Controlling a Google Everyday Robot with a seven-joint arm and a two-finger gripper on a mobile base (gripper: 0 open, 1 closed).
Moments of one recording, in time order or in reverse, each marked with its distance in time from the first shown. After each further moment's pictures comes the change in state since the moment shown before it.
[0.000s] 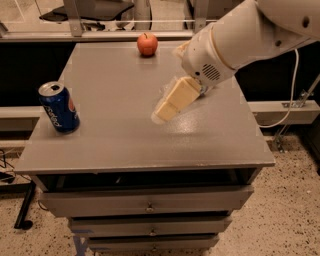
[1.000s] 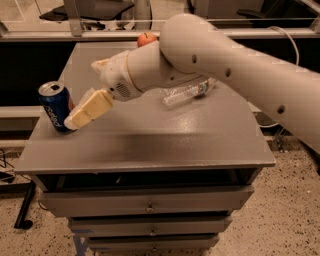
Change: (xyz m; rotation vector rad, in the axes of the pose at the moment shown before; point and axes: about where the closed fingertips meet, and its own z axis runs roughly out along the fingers) arm -0.117 0.040 0.140 -0.199 -0.386 -0.010
